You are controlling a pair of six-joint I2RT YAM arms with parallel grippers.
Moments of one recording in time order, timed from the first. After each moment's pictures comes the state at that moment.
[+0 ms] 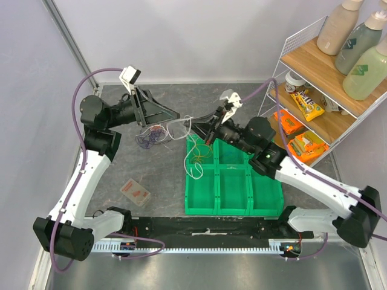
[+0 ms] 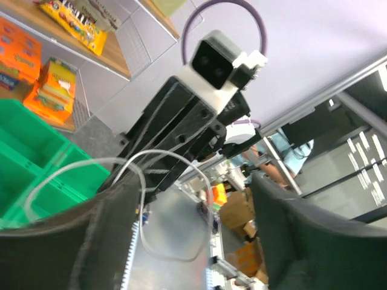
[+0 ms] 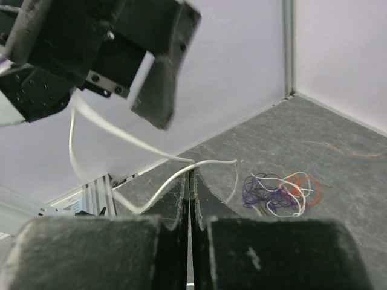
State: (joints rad) left arm -0.23 1.10 1.14 0.38 1.13 -1.26; right arm 0.85 1.23 1.03 0.41 -0.26 0.31
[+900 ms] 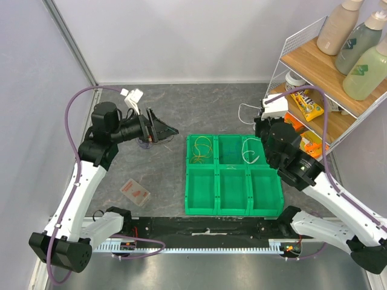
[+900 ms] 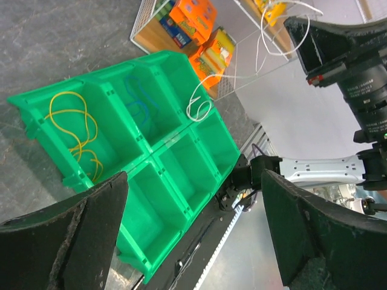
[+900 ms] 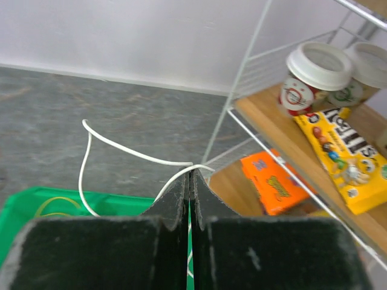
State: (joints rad) left arm -0.23 1.00 1.10 -0.41 0.77 -0.54; right arm 0.76 0.90 1.00 -0.16 0.71 -0.05
